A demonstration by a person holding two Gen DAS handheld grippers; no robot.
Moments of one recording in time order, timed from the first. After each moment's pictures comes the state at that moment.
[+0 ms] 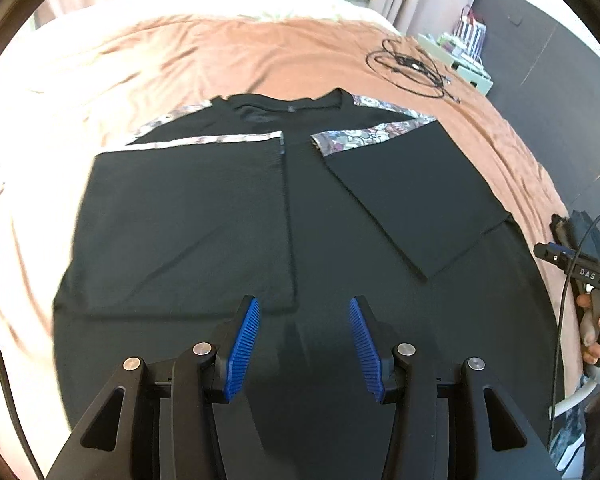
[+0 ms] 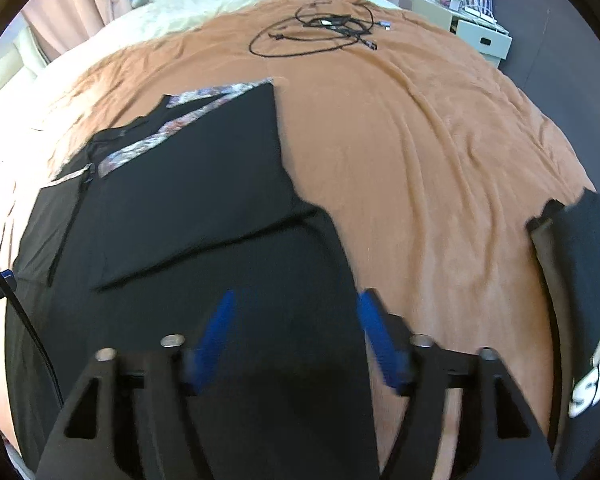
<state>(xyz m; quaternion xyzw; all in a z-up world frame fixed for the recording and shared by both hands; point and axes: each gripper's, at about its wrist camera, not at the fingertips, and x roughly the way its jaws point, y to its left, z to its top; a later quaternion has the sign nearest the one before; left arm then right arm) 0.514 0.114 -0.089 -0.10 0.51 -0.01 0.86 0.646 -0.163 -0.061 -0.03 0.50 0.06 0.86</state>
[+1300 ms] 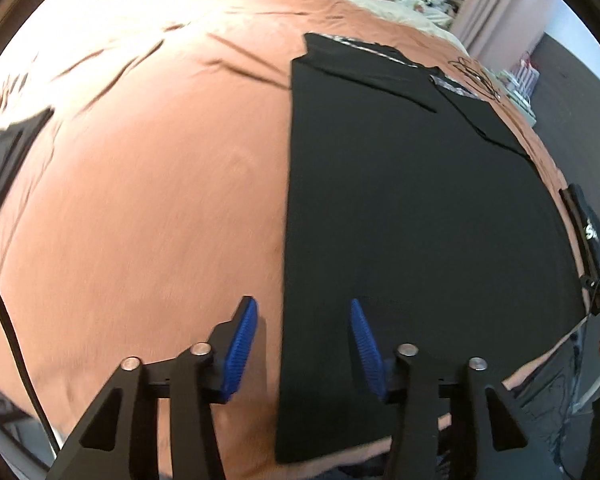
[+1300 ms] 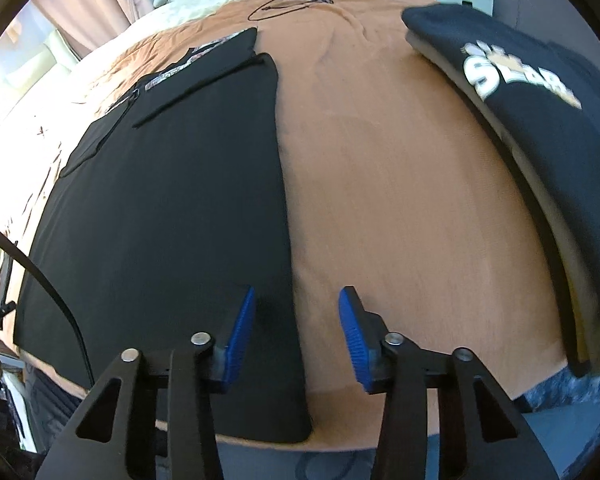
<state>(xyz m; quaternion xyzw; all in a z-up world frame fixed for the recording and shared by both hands) 0.172 0.220 -0.134 -0.20 0.50 0.09 0.84 0.410 -0.309 -0.061 0.03 0.52 0.11 0.85</state>
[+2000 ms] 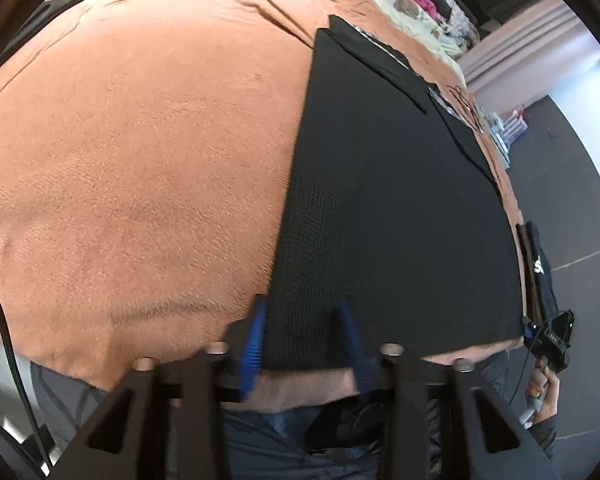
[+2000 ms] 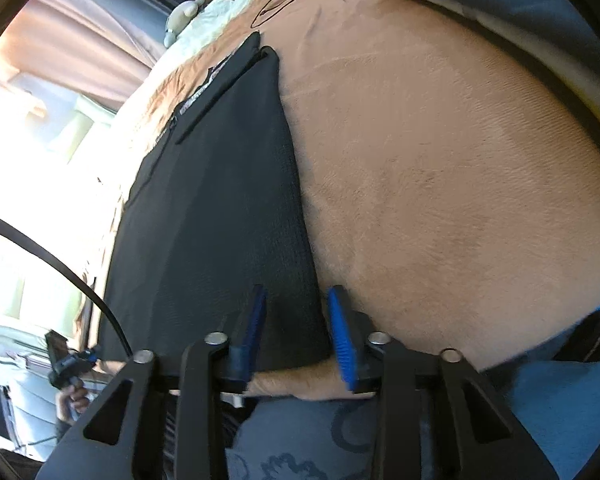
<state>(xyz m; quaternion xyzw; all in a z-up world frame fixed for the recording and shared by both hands) 0.126 0.225 -0.162 -0.35 0.48 0.05 0.80 0.397 -0.367 -0.095 0.21 0.51 0.18 0.81</state>
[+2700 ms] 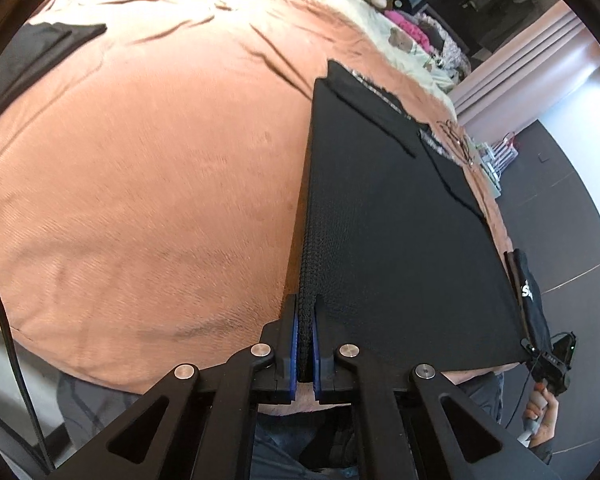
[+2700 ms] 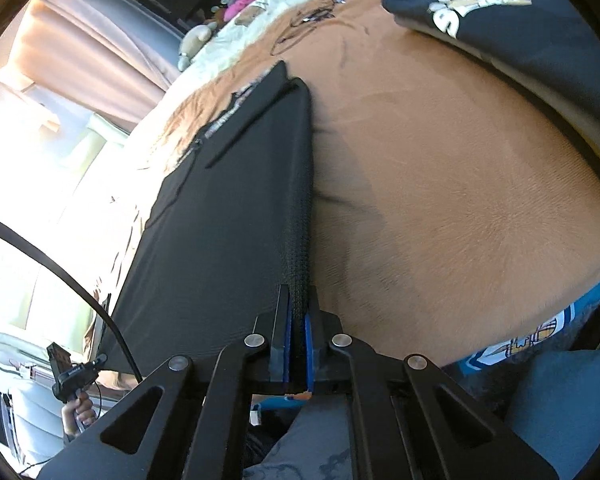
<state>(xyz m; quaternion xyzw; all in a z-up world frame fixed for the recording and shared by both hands) 0.100 0.243 -0.125 -0.36 0.42 0.06 0.83 0.354 -0.336 -0.065 0.21 0.46 0.18 0.84</state>
